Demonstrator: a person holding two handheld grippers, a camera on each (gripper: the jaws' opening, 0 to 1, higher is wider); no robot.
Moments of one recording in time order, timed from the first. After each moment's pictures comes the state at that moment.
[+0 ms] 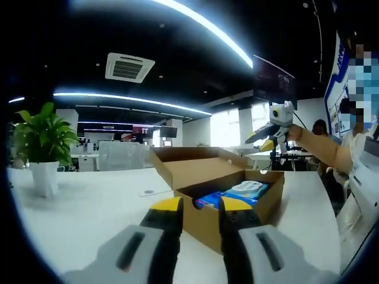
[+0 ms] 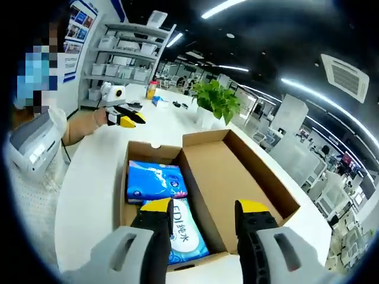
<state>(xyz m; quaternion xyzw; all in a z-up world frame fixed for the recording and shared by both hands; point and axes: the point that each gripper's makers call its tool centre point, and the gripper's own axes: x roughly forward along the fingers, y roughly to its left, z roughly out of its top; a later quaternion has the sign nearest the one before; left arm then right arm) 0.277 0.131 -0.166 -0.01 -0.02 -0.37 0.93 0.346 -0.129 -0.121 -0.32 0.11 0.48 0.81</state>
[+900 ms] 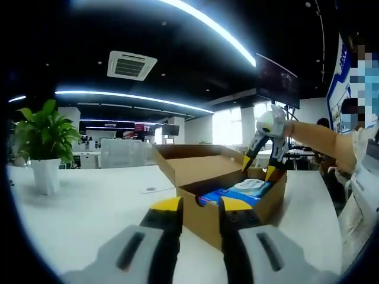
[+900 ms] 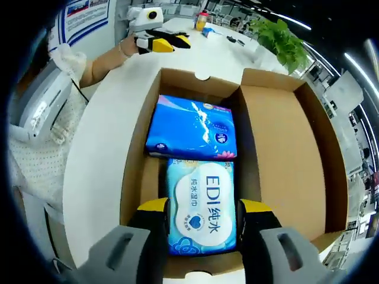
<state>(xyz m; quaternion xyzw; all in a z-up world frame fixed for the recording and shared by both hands) 0.281 0.133 -0.170 -0.01 -0.01 -0.36 0.93 0.333 -0.102 -0.220 -0.47 0.31 0.53 0.63</state>
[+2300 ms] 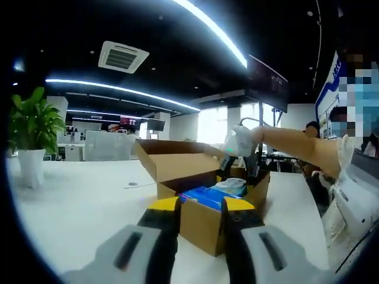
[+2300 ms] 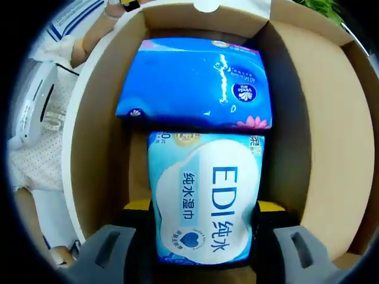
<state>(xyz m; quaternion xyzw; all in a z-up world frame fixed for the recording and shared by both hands) 0.266 0.113 -0.177 -0.03 0.01 -0.42 0.91 0.341 -0.114 -0.282 -0.51 0.45 0.52 0.53</state>
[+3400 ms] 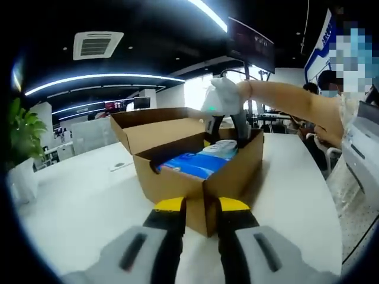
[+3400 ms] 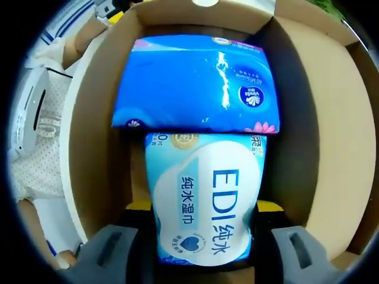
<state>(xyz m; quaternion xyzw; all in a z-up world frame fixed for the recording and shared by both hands) 0.267 0.085 -0.229 0.08 0.09 -0.45 0.89 0.331 -0.107 -0.285 -0.52 0.46 0.49 0.53</state>
